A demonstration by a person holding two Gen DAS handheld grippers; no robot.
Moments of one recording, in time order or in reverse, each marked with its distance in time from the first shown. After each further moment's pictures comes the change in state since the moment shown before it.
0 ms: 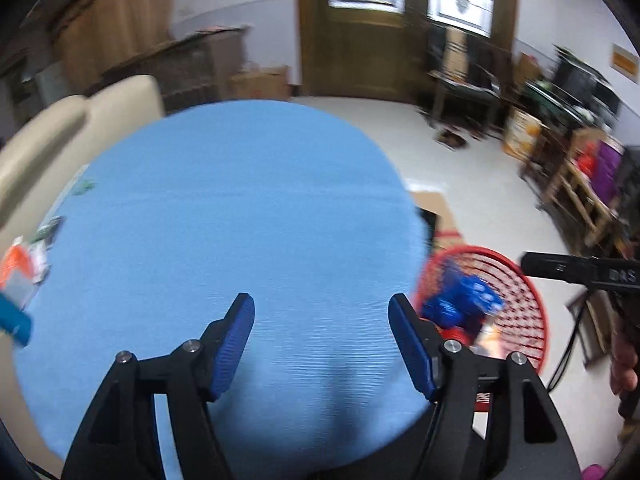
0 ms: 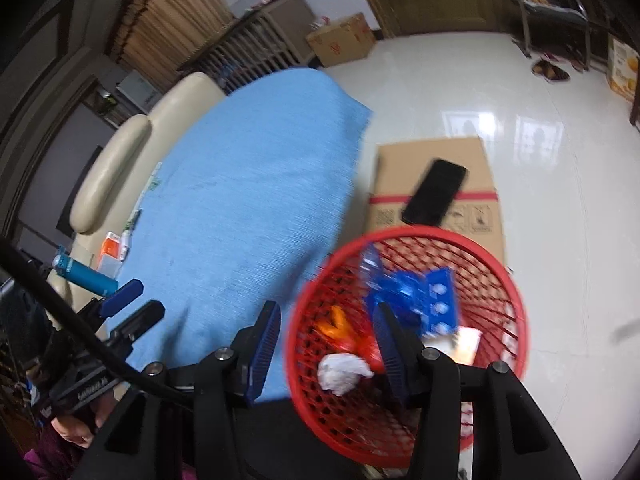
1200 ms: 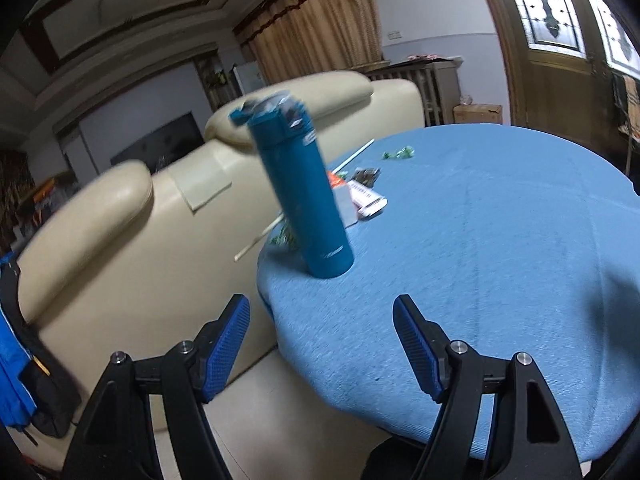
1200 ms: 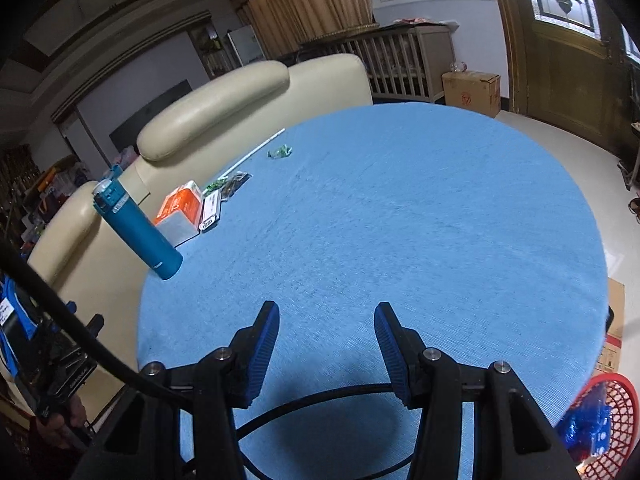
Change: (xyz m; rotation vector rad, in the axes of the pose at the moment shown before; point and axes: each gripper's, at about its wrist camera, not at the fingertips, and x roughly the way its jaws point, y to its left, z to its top) left arm -0.103 0.314 -0.147 -0.254 -0.128 0.644; right arm 0.128 0.299 0.011 -0.410 -0.042 0.080
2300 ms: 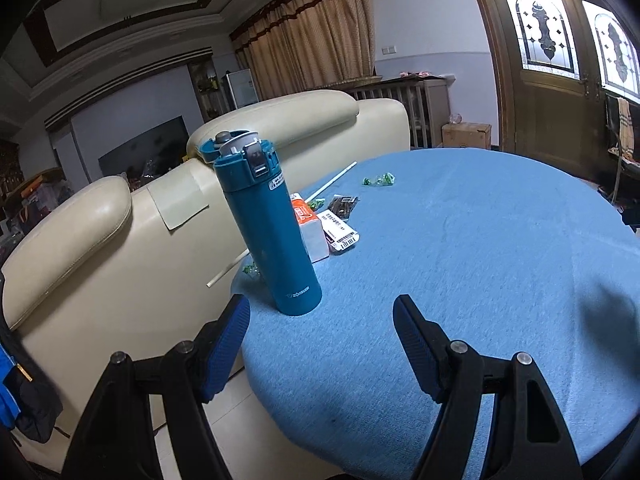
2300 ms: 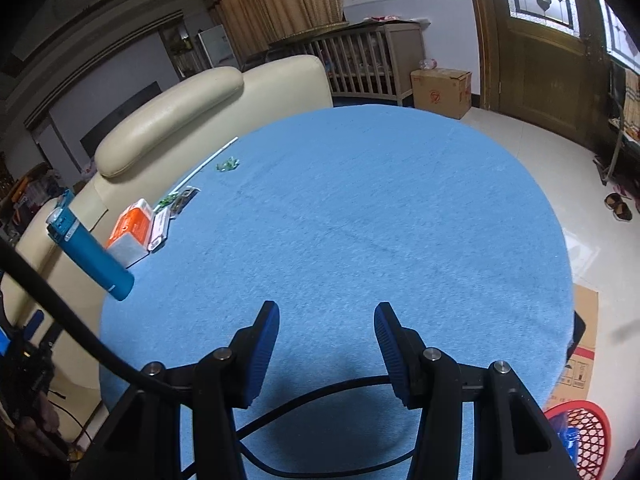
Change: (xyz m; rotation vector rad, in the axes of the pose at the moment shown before) left arm -0.007 -0.022 0.035 -0.027 -0.048 -0.066; right arm 0.003 -0.069 0.025 0.038 -0.004 -0.111
